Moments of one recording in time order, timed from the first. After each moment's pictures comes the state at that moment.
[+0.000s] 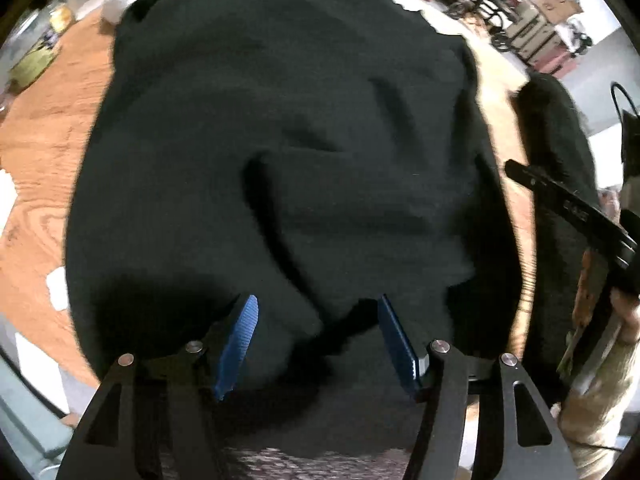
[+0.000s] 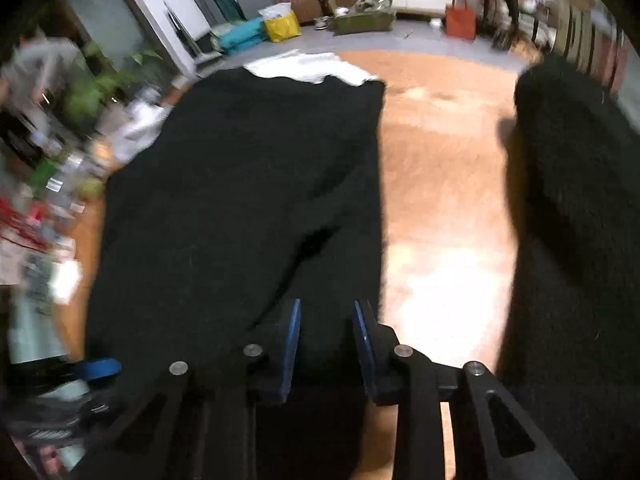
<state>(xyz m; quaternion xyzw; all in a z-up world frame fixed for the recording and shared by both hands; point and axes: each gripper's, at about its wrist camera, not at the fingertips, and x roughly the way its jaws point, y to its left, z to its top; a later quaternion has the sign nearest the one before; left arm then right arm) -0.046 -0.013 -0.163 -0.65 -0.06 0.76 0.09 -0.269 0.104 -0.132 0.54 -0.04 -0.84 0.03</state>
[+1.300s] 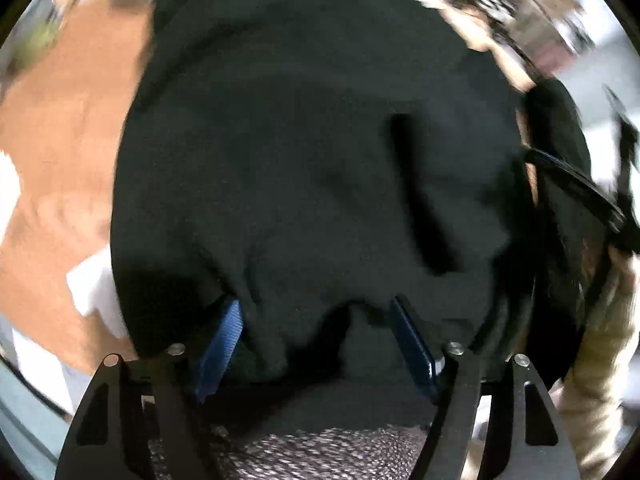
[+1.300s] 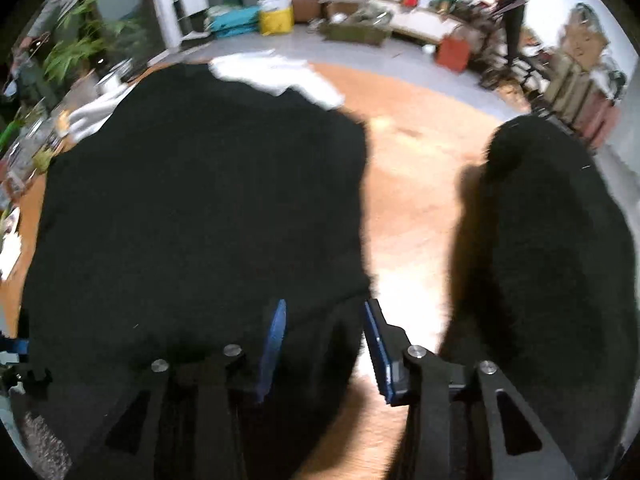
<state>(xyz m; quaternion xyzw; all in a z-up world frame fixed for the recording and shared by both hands) -0.059 -0.044 -0.161 -0.66 -0.05 0.74 0.13 -0.309 0.127 -0.137 0.54 0.03 -0.84 0.02</state>
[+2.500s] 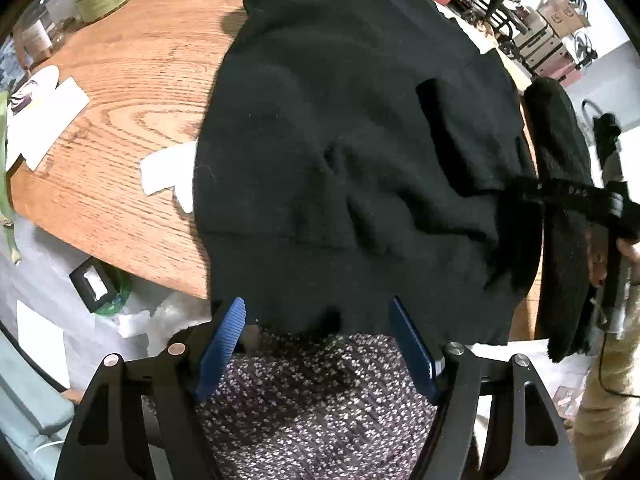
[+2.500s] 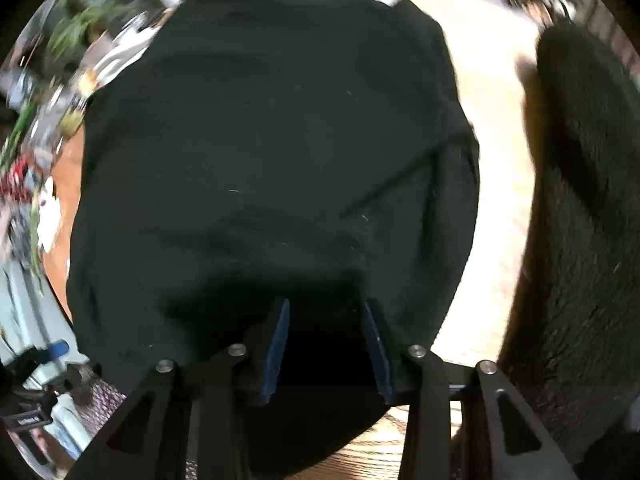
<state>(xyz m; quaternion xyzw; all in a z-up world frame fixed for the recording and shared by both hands) 0.027 -0.114 -0.145 -0.65 -0.09 0.75 0.09 -0.246 0.123 -0.151 0.65 -0.09 -0.75 0.05</state>
